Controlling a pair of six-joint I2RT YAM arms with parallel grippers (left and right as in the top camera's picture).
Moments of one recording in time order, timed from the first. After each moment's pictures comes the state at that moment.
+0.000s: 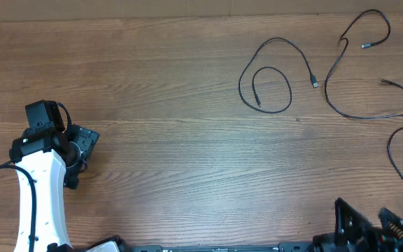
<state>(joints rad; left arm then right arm) 0.35 1.33 0.99 -0.99 -0.04 -0.89 0.17 0.28 1.20 -1.45 0.07 0.46</state>
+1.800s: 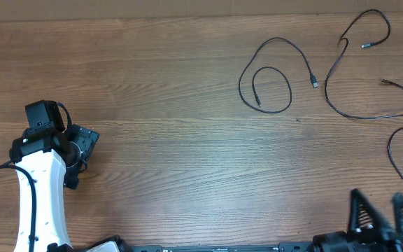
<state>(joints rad) 0.35 1.33 0.99 -0.99 -0.04 -0.89 0.17 0.22 1.19 -1.14 0.06 0.49</state>
